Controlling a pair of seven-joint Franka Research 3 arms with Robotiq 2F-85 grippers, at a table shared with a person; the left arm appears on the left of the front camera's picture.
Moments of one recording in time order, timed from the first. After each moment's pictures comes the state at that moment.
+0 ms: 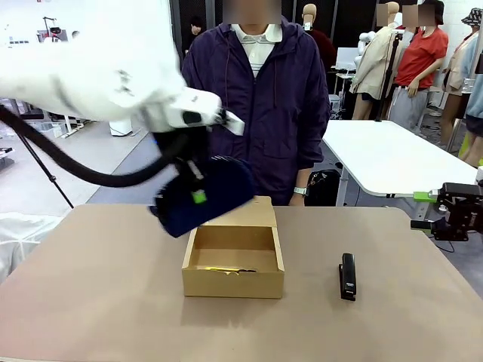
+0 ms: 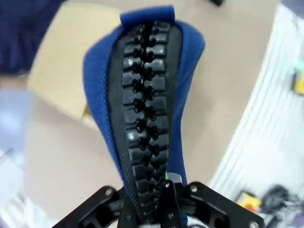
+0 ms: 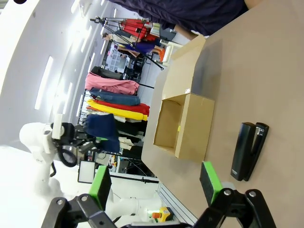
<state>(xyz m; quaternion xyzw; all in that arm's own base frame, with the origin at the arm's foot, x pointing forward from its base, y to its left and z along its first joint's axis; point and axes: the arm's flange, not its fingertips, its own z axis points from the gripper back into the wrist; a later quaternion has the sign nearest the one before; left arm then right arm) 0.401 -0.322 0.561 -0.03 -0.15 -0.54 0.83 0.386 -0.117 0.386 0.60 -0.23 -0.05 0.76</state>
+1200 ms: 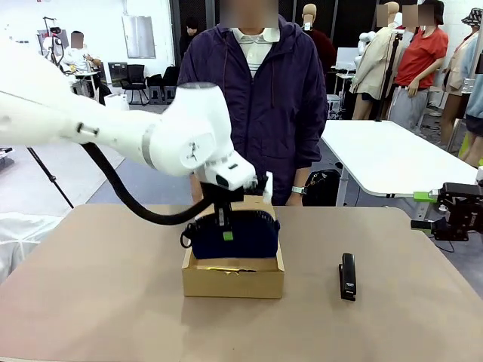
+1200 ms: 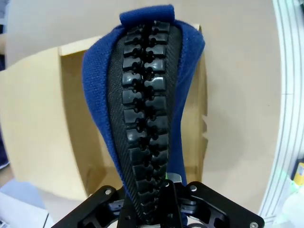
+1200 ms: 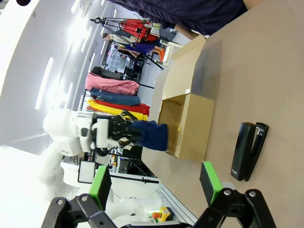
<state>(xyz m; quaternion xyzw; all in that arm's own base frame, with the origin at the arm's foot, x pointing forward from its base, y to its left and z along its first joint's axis) 0.466 -0.374 0.435 0.00 -0.09 -0.72 0.69 0.386 -0.117 0.386 0.60 -0.23 -0.05 0.76</state>
